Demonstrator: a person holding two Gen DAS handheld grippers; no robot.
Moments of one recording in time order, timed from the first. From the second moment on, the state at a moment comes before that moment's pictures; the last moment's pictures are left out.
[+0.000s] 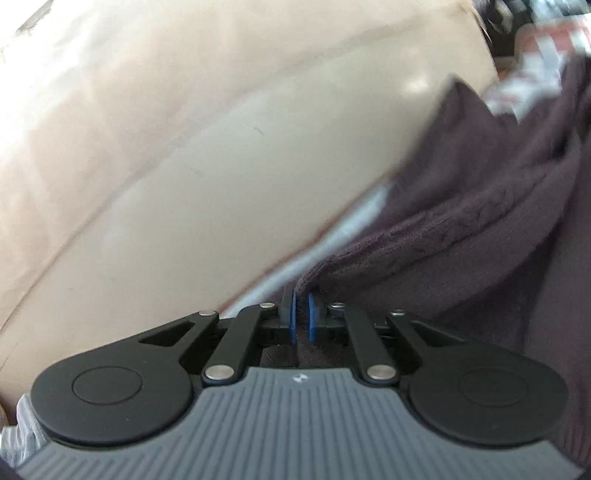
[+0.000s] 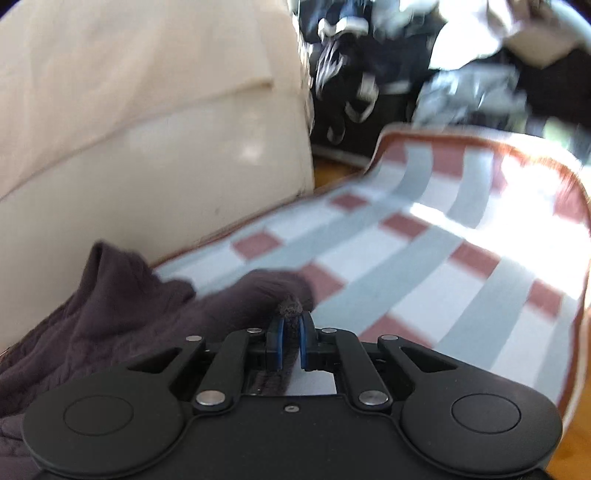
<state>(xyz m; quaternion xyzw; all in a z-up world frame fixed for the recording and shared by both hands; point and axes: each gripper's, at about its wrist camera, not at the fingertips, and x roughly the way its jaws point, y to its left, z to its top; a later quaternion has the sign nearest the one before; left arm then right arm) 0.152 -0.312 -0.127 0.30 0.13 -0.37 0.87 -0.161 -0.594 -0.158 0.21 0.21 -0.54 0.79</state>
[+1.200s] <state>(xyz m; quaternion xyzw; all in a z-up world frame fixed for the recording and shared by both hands) 0.147 -0.242 -0.168 0.16 0.49 -0.36 0.78 -0.224 -0.554 -0.227 0.30 0.30 -0.43 0.79</state>
